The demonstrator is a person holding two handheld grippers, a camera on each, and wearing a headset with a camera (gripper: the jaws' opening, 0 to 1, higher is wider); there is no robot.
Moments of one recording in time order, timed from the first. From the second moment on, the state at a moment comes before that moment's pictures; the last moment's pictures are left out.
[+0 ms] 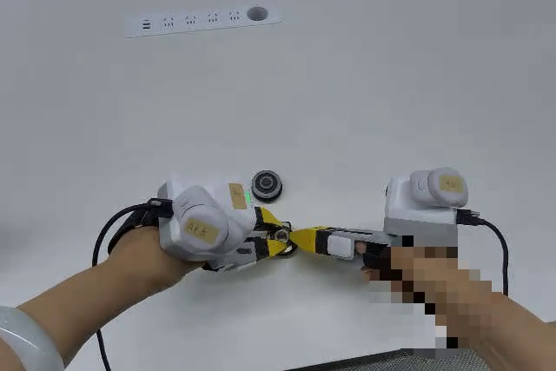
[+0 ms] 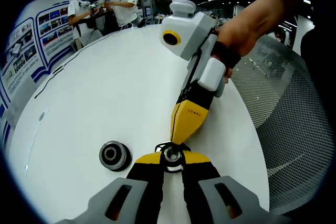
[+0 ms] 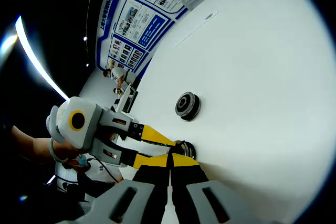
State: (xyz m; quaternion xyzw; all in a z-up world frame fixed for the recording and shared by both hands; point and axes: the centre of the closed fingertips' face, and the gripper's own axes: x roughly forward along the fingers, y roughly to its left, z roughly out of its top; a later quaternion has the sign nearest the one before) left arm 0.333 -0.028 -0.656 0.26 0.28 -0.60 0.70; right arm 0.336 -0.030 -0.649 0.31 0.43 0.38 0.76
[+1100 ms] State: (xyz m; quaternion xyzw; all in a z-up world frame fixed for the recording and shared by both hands) left arm 0.329 -0.026 -0.646 0.23 0.27 -0.60 0.72; right arm 0.338 -0.033 -0.650 0.31 0.43 0.36 0.77
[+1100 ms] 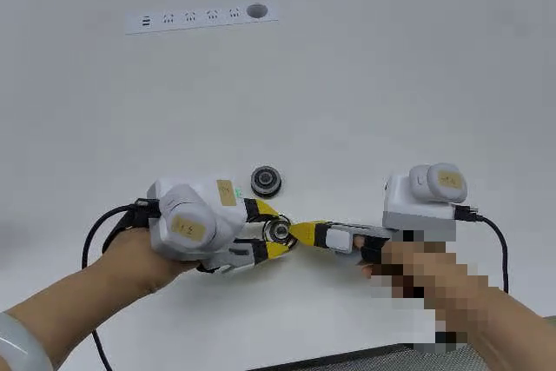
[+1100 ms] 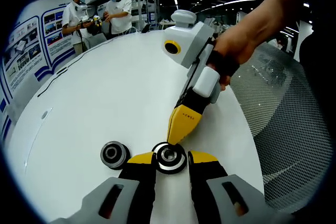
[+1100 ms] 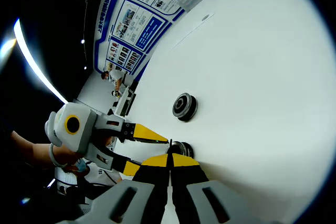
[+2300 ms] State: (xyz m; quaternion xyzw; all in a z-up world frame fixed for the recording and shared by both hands) left arm 0.339 -0.010 -0.641 0.20 0.25 -0.56 0.76; right arm 0.338 -0.049 -0.632 0.34 0.41 0.35 0.77
